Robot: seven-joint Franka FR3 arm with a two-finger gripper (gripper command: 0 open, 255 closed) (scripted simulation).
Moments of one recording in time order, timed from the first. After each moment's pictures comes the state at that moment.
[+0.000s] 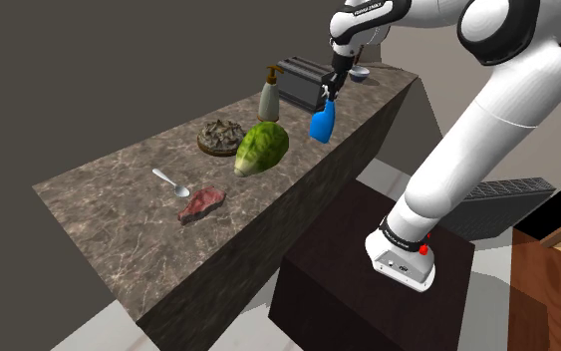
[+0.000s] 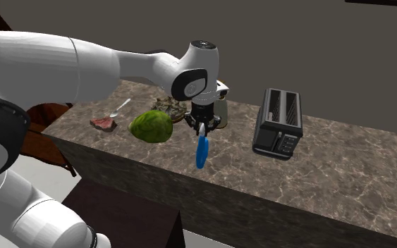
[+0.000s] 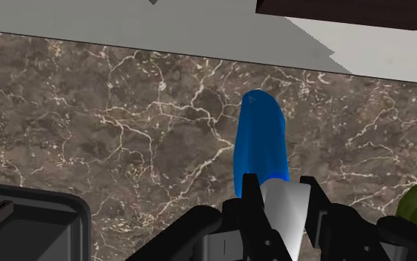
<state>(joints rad) -0.12 -0.06 -0.43 -2.09 -0.03 2.03 -0.62</state>
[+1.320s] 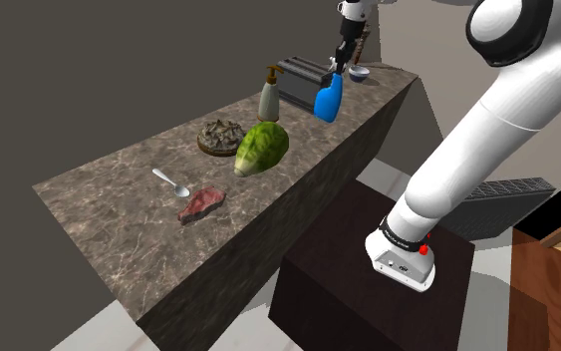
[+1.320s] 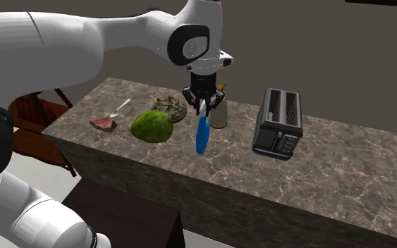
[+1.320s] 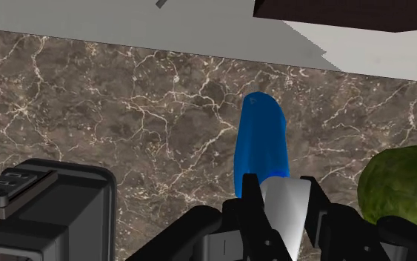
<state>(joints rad) -0.12 -0.10 -0.42 -1.86 -0.04 1.77 -0.61</state>
